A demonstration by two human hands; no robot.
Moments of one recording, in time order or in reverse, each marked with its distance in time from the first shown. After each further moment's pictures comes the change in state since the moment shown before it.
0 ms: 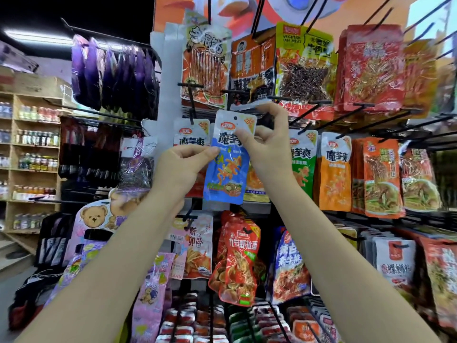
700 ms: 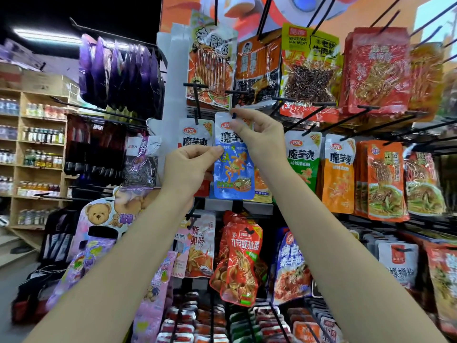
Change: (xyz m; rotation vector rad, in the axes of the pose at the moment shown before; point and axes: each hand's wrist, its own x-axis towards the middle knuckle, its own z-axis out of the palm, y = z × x) left_hand 0.004 -0.009 0.006 -0.039 0.074 0.041; right_hand 0.031 0.011 0.013 -0.071 -0.029 0.047
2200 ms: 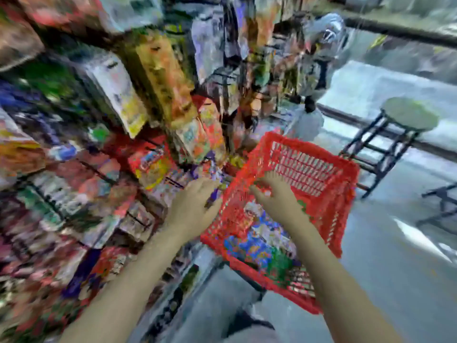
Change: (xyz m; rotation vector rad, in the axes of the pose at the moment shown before) left_hand -0.516 -0.297 0.264 0.571 -1.536 0.041; right_hand -0.631 0.041 -0.467 -1.001 0.154 1.275
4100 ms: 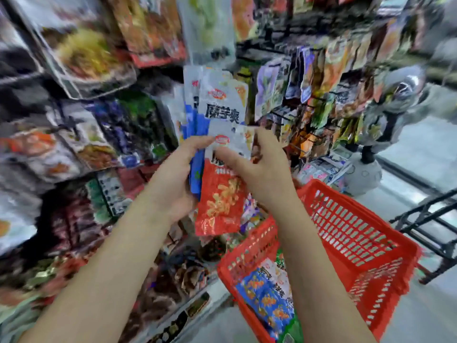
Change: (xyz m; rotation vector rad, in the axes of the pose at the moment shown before) left_hand 0.027 0.065 -0.151 -1.580 0.279 -0.487; right_hand 0.056 -0.186 -0.048 0.575 0.021 -0.415
